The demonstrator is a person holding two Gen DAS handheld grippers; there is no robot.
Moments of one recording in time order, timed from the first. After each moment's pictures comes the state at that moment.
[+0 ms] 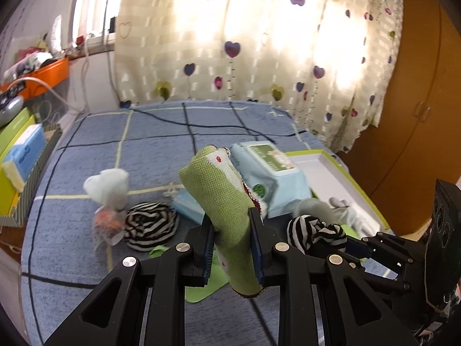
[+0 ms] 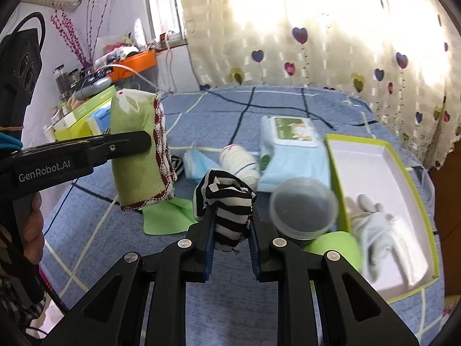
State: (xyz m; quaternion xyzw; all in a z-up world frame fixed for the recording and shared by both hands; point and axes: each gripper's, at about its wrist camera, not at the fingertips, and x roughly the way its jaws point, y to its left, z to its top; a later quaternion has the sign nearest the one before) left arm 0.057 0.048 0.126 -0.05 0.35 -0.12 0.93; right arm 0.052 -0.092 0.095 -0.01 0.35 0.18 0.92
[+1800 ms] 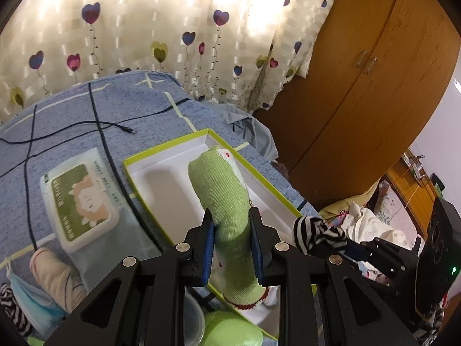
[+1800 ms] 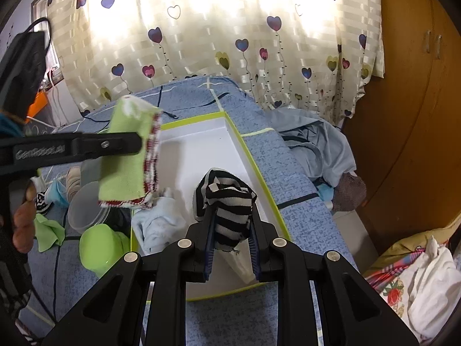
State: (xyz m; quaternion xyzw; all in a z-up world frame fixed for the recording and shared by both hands) left arm 0.172 -0.156 0.101 -0.02 0.43 -0.32 0.84; right arm 0.069 -0.274 0.083 0.05 0.38 -0.04 0.92
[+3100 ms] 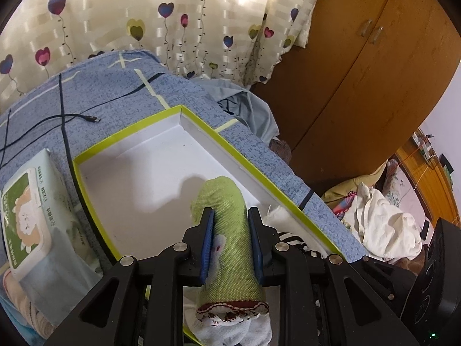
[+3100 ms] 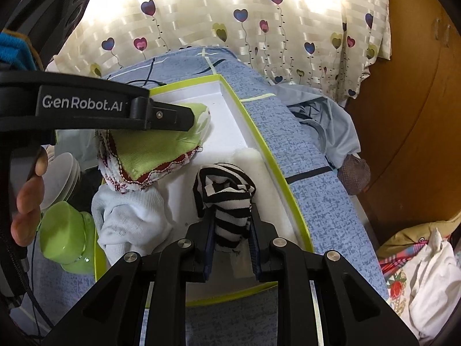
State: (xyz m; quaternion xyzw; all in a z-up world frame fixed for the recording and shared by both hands) left arm 0.192 -0.219 0.066 0.03 0.47 -0.32 0.82; right arm 0.083 -0.275 0.038 0.05 0.43 -0.04 0.90
